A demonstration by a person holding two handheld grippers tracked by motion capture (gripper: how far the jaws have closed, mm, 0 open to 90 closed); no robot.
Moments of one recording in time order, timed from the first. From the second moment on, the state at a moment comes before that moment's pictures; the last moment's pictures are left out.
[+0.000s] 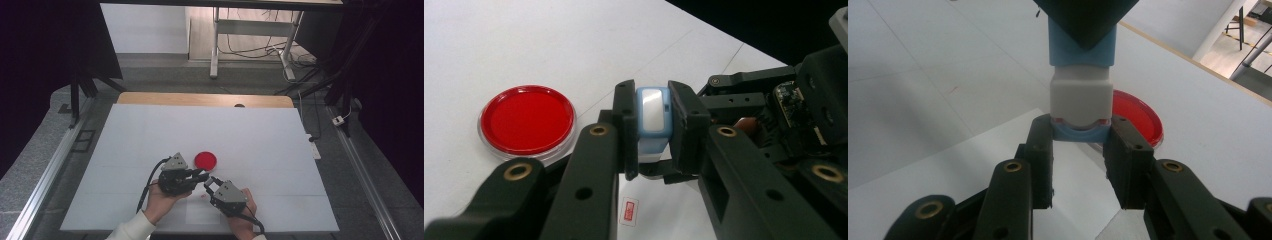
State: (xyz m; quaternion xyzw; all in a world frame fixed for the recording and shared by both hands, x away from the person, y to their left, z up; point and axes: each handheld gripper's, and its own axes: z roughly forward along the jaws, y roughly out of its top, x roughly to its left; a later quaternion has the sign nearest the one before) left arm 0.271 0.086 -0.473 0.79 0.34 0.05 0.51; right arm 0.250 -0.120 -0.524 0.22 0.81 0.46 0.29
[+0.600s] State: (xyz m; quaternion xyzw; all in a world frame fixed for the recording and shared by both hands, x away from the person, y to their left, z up) left arm 0.273 0.086 -0.477 0.79 0.34 0.04 0.51; right arm 0.248 -0.120 -0.525 0.21 0.82 0.45 0.30
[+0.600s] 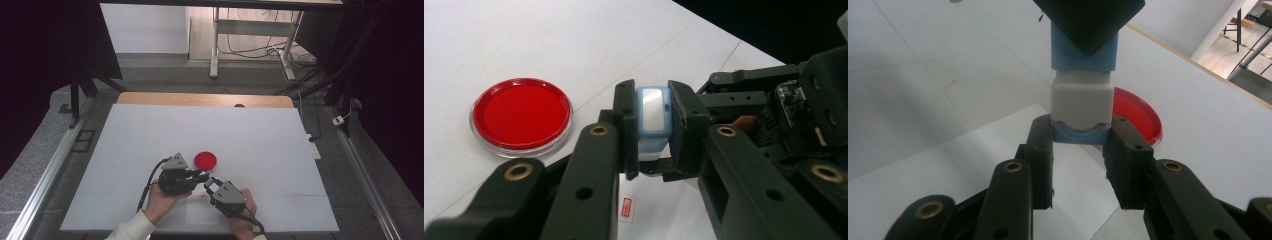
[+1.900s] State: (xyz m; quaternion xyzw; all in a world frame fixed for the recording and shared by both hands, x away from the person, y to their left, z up) left arm 0.275 0.087 -0.481 0.79 0.35 0.02 0.51; right arm 0.249 -0.121 -0.524 0.21 0.82 0.45 0.29
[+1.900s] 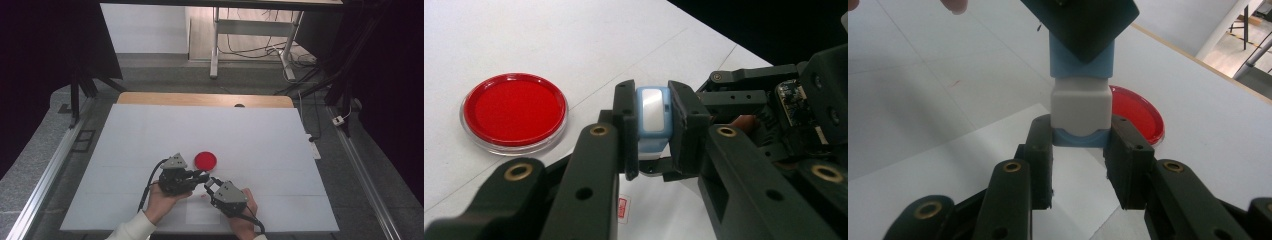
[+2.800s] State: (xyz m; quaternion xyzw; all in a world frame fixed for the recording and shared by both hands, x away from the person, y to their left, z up) left arm 0.275 0.096 -0.474 0.79 0.34 0.04 0.51; right arm 0.270 -0.186 -0.516 0.24 0.84 0.44 0.23
